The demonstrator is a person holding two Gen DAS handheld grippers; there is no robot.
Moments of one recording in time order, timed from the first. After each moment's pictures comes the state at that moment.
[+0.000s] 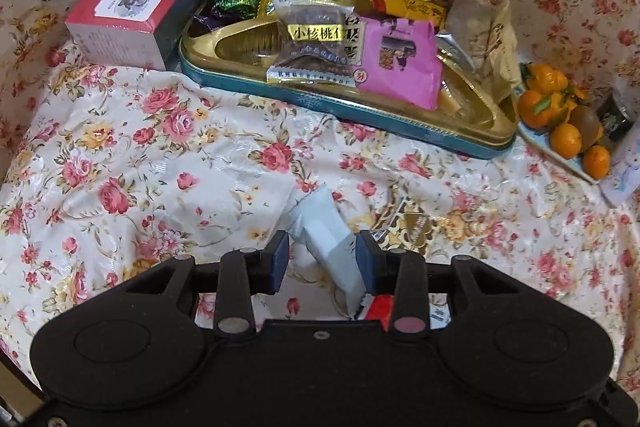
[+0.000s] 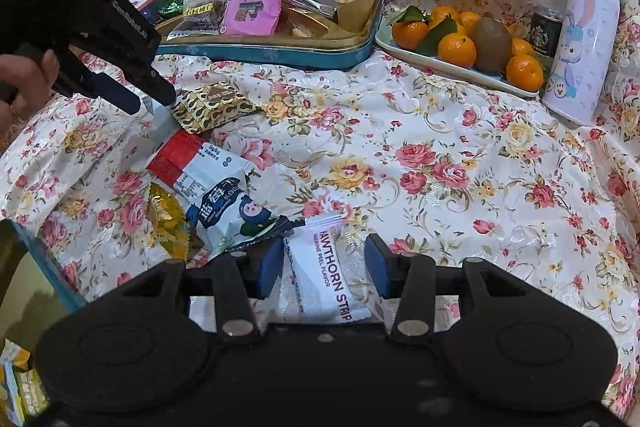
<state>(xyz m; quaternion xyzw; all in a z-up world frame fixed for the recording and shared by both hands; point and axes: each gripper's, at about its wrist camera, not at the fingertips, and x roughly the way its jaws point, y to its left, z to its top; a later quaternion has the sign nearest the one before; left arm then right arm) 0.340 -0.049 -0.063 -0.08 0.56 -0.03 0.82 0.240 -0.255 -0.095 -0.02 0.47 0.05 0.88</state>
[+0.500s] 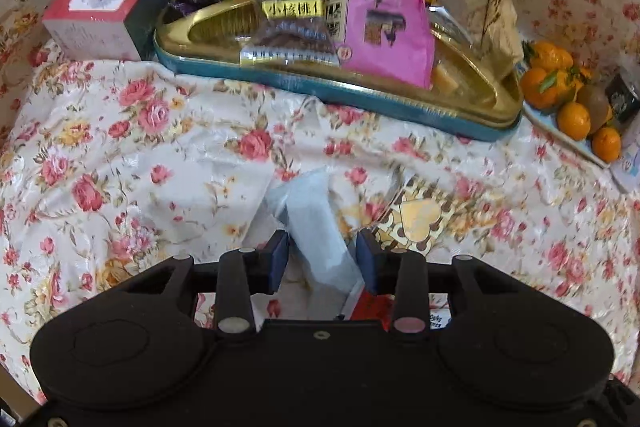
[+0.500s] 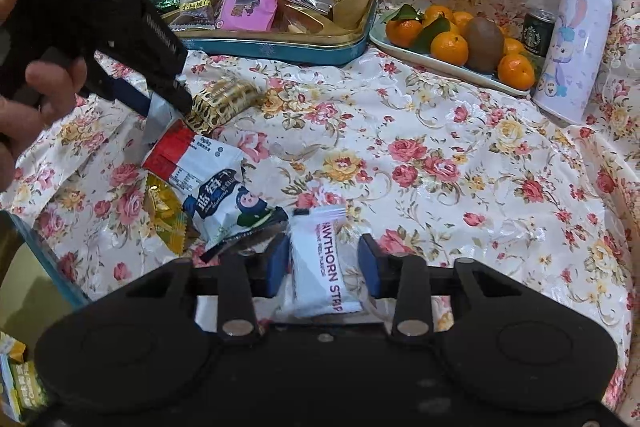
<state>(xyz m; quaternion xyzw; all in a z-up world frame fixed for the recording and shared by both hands) 0.347 -0.060 -0.075 -0.06 0.57 -0.04 0.82 0.234 -0.255 -0.093 -0.04 0.47 0.04 0.88</state>
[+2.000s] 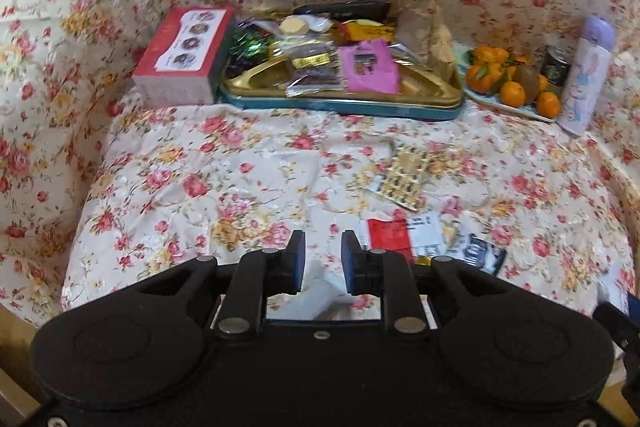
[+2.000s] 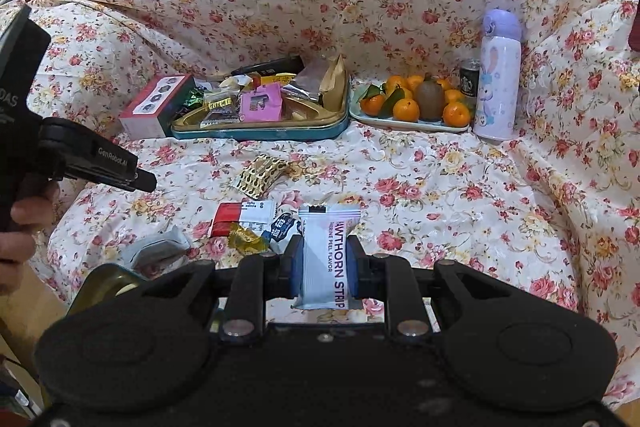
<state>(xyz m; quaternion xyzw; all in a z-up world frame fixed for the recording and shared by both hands) 0.248 -0.026 0.003 0.00 0.49 -0.07 0.87 0.140 -0.240 0.000 0.04 0.38 -0.01 0.92</state>
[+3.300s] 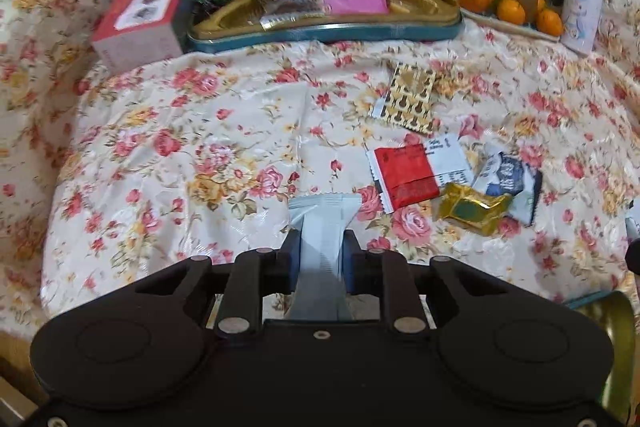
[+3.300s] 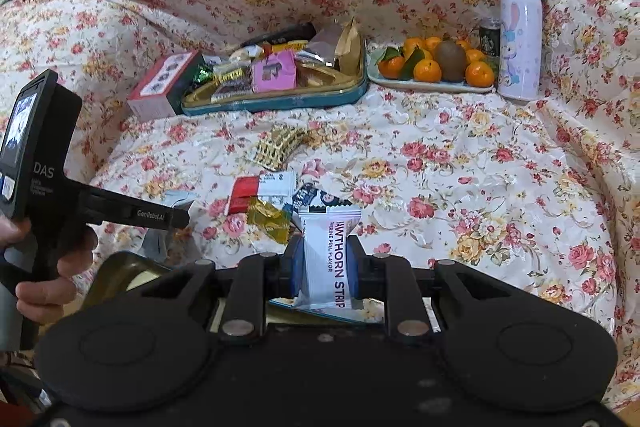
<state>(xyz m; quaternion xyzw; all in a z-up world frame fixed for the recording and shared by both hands) 0.234 -0.033 -0.045 0.07 0.52 -0.10 0.84 0.149 -0.234 -0.015 0.07 0.42 0.01 0.91</state>
